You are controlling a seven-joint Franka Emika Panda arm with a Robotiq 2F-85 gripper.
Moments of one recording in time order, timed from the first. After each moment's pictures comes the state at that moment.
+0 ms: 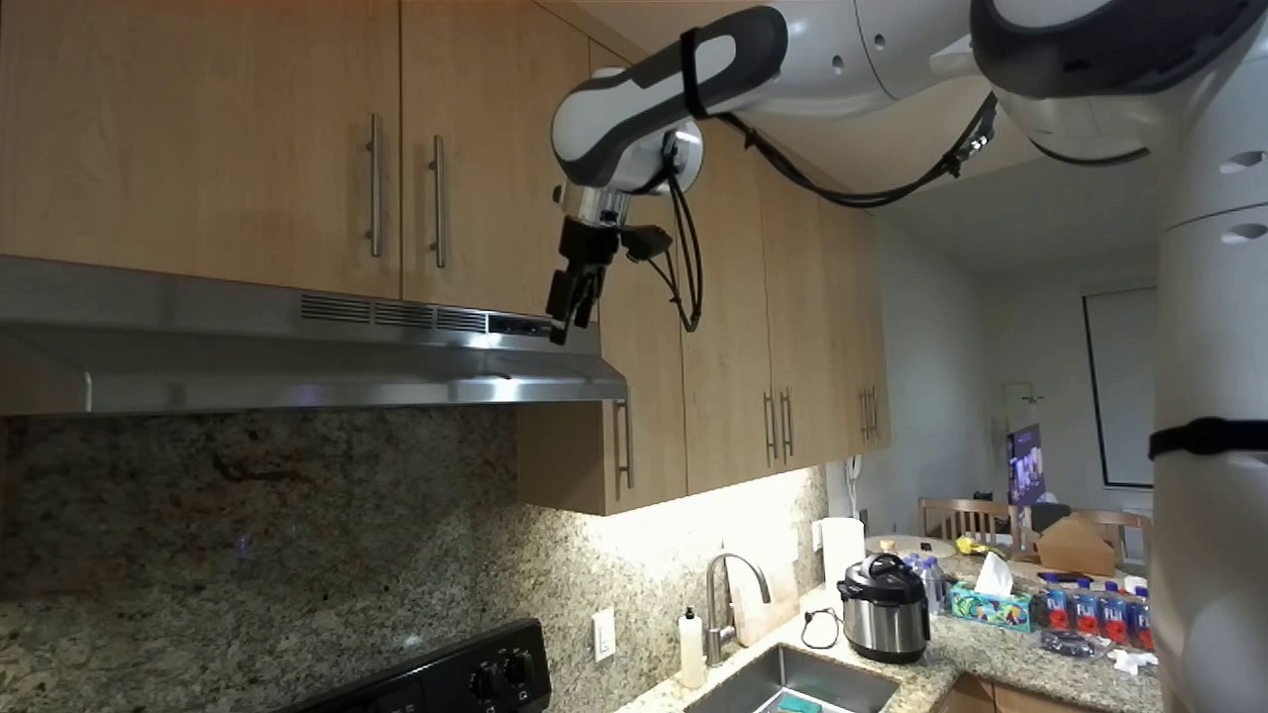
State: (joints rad) arm 0.09 -0.13 -0.06 -1.68 -0.13 2.10 -0.56
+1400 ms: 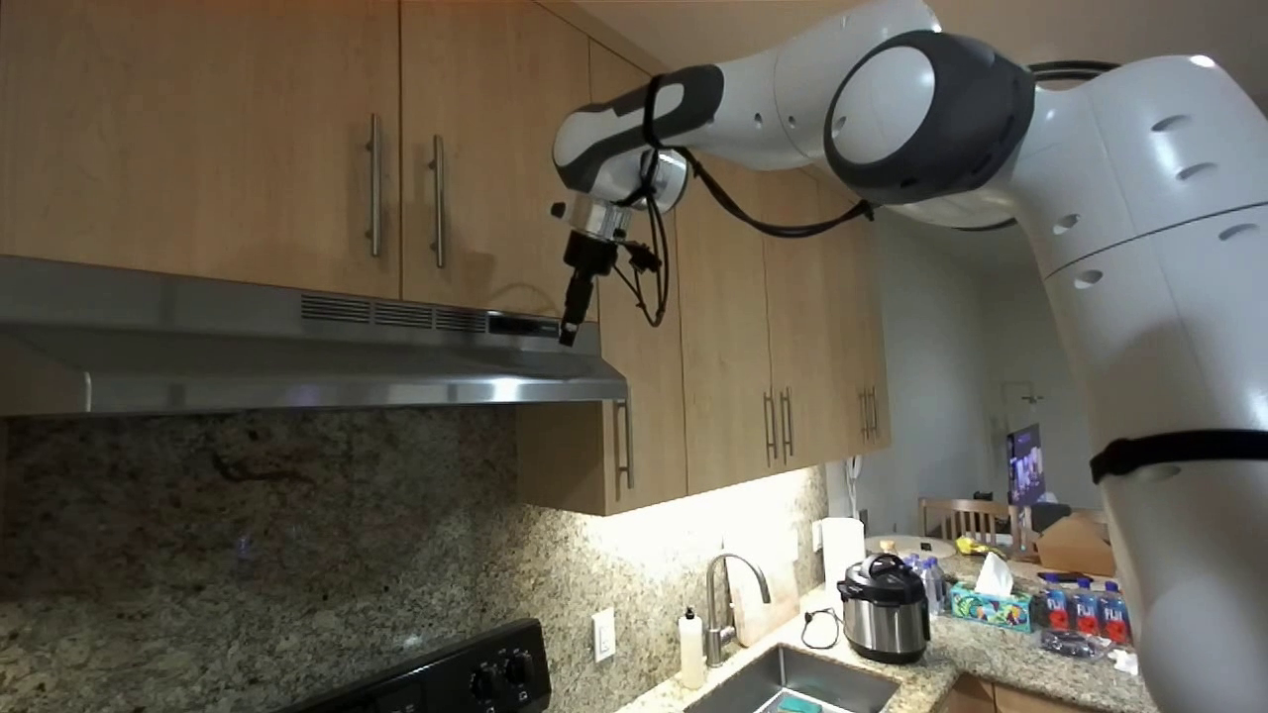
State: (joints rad) arm -0.03 0.16 -0.07 -1.29 0.11 1.94 -1.12
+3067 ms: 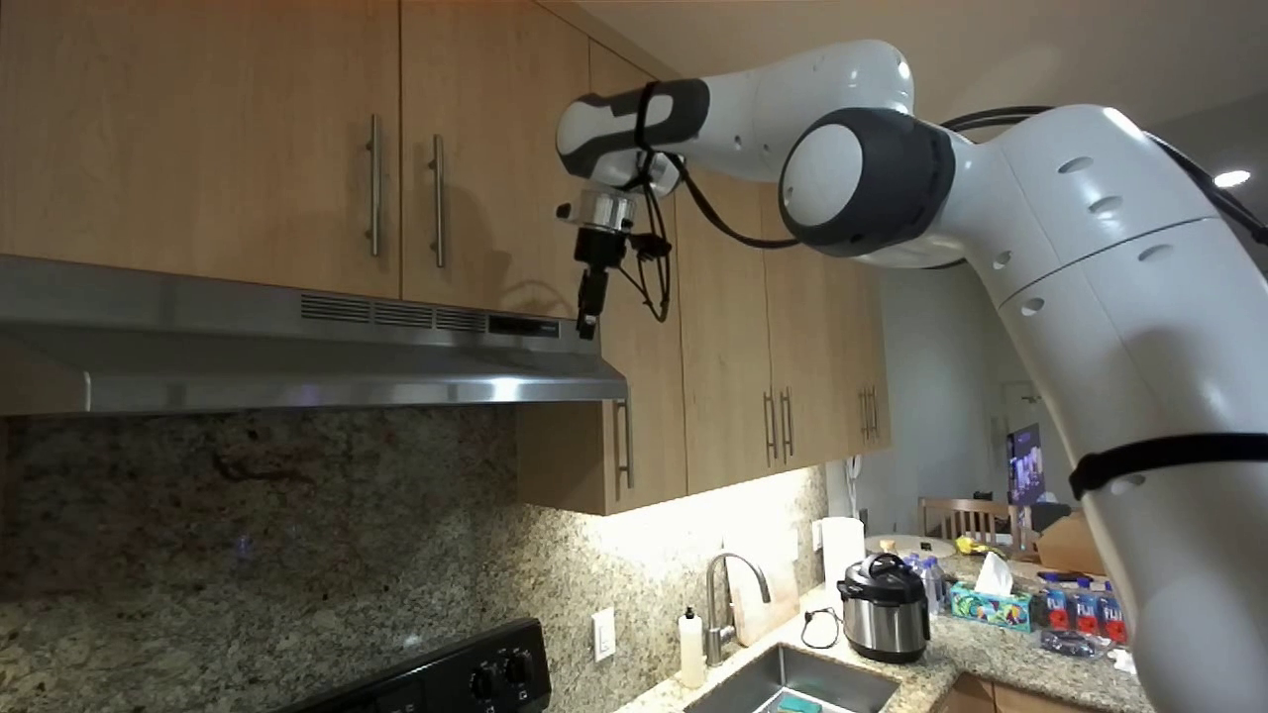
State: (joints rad) arm -0.05 0.31 -0.11 -0.99 0.11 1.62 -1.16
